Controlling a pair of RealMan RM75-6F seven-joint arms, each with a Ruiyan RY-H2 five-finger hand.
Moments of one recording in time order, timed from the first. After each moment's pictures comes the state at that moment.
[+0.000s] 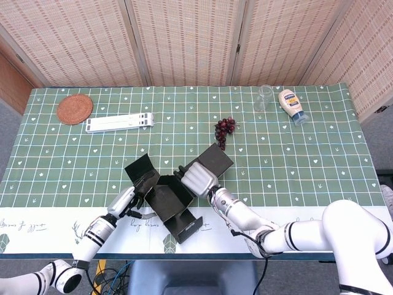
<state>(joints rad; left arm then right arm) -0.57 -1.61 -0.05 -1.31 1.49 1.03 -0.70 1.23 -1.54 0.03 -1.58 -0.80 0.85 -0.91</state>
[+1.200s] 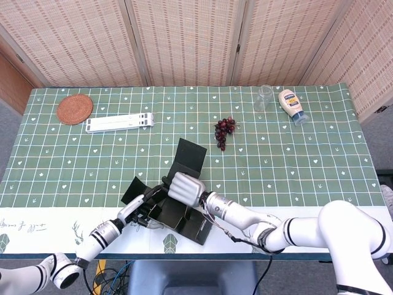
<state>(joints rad) -0.66 -1.60 0.05 -1.26 1.61 0.93 -1.22 1.23 -1.56 0.00 -1.46 -1.24 0.80 -0.77</state>
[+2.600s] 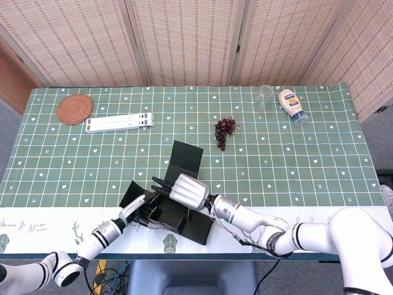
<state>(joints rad) -0.70 -1.61 0.08 -1.24 1.59 0.95 -1.29 1.10 -1.57 0.05 -1.43 -1.49 0.88 -0.45</state>
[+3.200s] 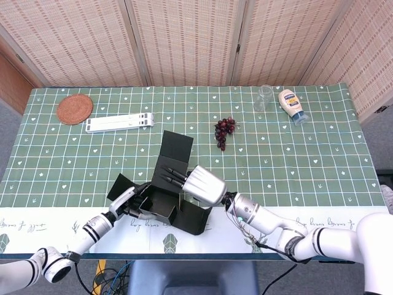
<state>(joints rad) -0.70 -1.52 0.07 -1.27 1.57 0.94 -1.39 0.97 -1.46 0.07 -1.52 -1.59 1.08 -0.31</state>
